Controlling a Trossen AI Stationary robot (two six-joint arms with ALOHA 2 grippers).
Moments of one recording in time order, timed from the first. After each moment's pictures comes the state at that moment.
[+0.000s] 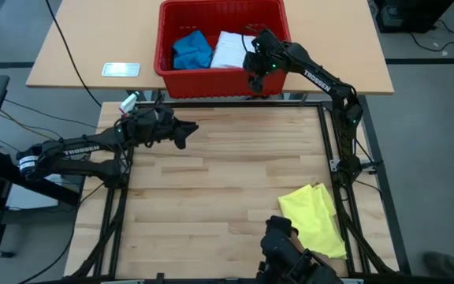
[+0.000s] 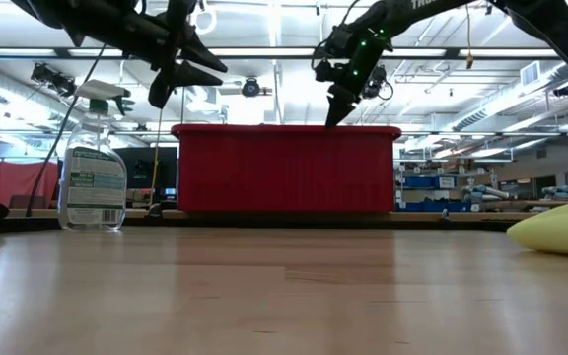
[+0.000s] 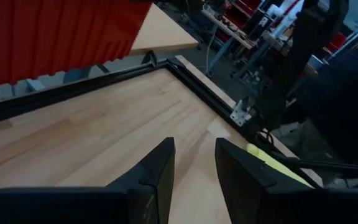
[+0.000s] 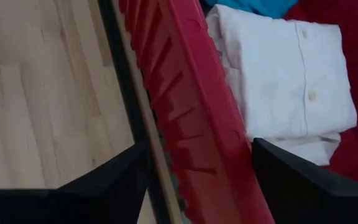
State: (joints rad) left arm 0.37 0.95 0.67 0.04 0.00 -0.56; right arm -0.77 2.02 2.11 -1.01 -0.03 -0.55
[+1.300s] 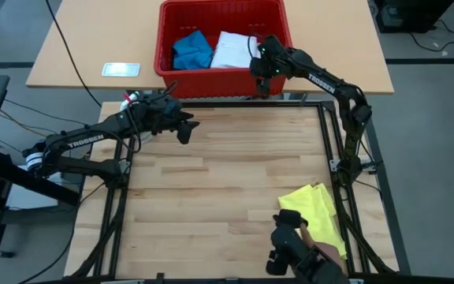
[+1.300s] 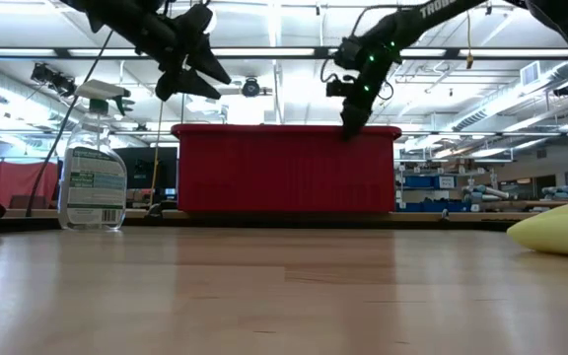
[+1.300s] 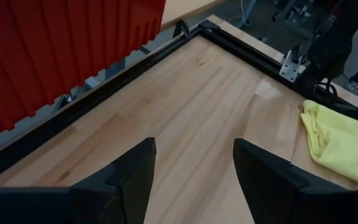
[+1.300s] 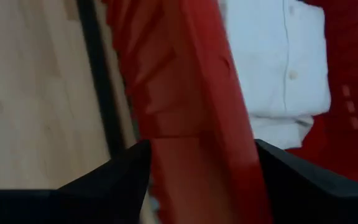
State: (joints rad) left arm 0.47 1.08 0.90 -0.28 0.03 -0.27; right arm -0.82 1.93 1.86 -0.82 0.07 -0.69
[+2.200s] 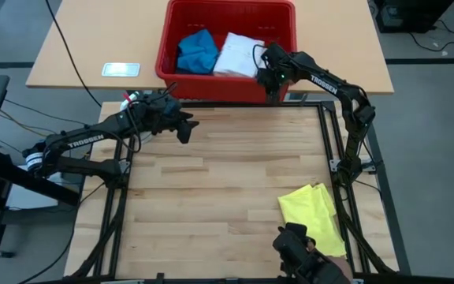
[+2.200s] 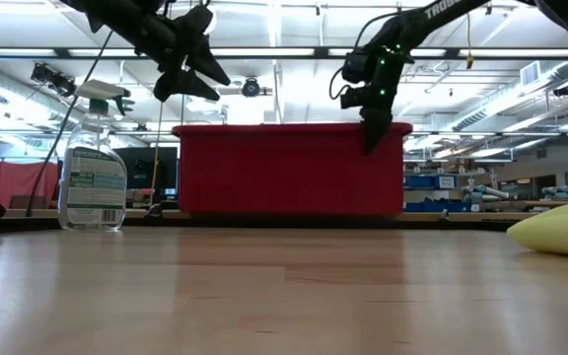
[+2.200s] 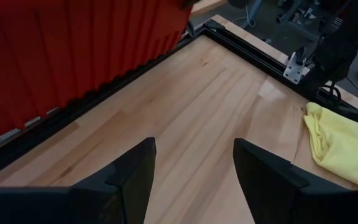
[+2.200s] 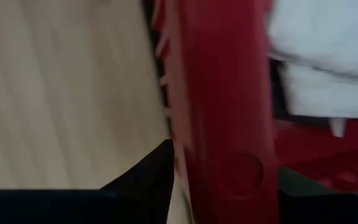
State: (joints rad) left arm 0.47 1.08 0.90 -0.29 0.02 -0.29; right arm -0.82 1.90 1.78 -1.04 0.03 -0.64
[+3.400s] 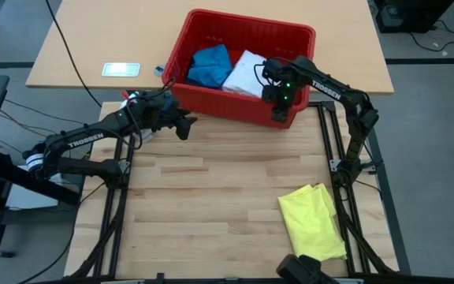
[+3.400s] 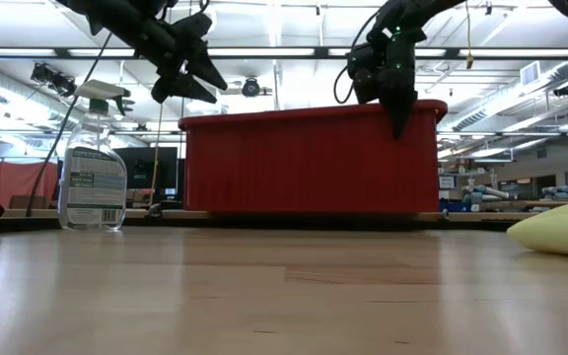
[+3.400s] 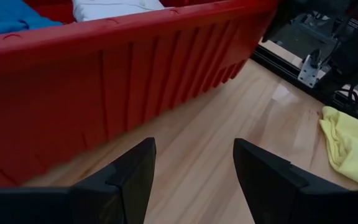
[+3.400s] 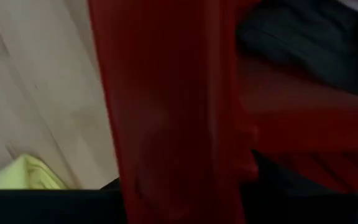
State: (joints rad) left arm 0.52 1.08 0.90 -0.29 0.02 -0.26; right arm -0.74 1.83 1.78 -1.47 -0.16 -0.37
